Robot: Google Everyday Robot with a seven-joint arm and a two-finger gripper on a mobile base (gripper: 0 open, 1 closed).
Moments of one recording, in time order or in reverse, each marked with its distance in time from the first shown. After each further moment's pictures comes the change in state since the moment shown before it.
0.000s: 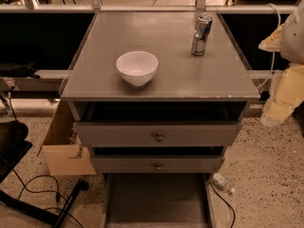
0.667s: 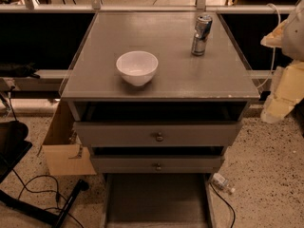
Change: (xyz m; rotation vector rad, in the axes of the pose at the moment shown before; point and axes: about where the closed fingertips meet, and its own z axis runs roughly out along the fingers) arm 0.001 -0.007 -0.002 0.026 -0.001 0.003
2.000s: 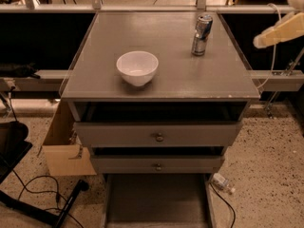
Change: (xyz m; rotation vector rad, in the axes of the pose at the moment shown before) arm 0.032 -0.200 0.018 0.260 -0.625 0.366
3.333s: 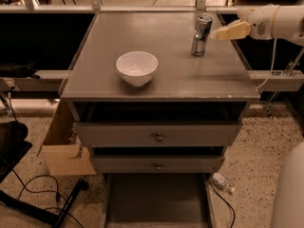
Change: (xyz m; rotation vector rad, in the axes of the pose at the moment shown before) arm -0.009 -0.049 0.170 -0.110 -0.318 0.173
